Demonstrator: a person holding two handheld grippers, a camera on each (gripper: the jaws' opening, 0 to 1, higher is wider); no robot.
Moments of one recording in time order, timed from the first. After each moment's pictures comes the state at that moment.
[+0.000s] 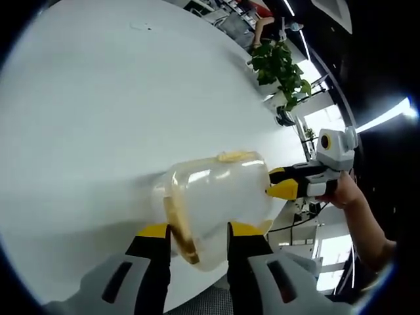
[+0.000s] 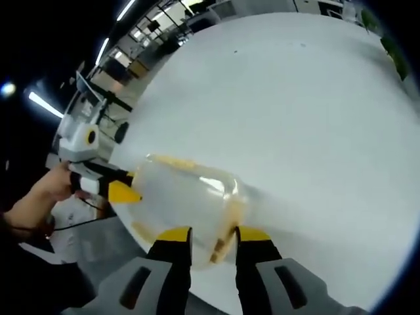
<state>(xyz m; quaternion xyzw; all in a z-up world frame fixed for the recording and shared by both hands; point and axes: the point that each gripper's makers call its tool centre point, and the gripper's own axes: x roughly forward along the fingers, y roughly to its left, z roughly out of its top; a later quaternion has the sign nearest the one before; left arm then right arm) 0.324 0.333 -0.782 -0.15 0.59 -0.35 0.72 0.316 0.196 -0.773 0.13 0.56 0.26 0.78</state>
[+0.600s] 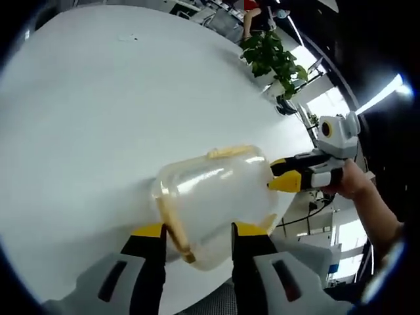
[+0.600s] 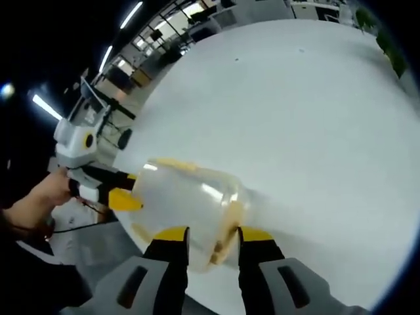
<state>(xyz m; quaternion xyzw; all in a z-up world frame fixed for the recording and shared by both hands) 0.321 0.333 -0.778 -0.09 0.57 -0.35 0.74 0.316 0.200 -0.774 0.14 0.53 0.26 0.80</state>
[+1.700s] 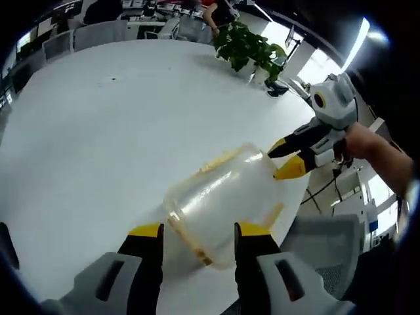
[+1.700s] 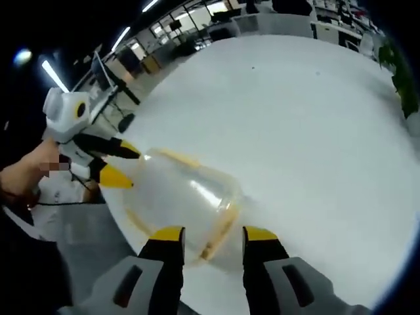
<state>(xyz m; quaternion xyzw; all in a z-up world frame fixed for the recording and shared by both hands) 0.340 0.343 -0.759 0.07 0.48 -0.41 0.78 0.318 0.198 -0.768 0.04 0.50 0.29 0.81</state>
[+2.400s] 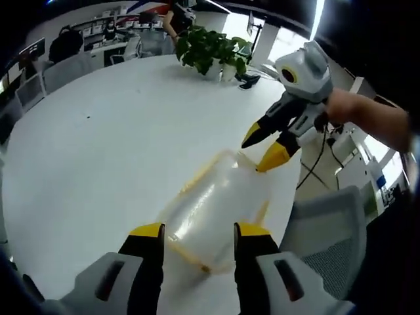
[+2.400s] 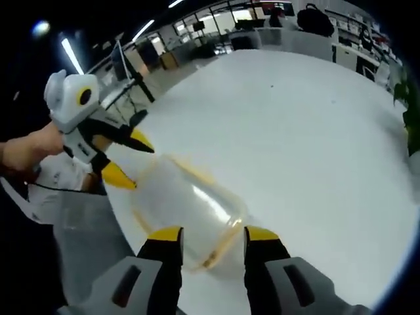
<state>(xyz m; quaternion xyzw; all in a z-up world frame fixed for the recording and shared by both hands) 0.339 0.327 -0.737 0.14 0.41 -0.48 0.76 0.328 0.207 -0.749 -0.01 0.47 0.33 0.82</state>
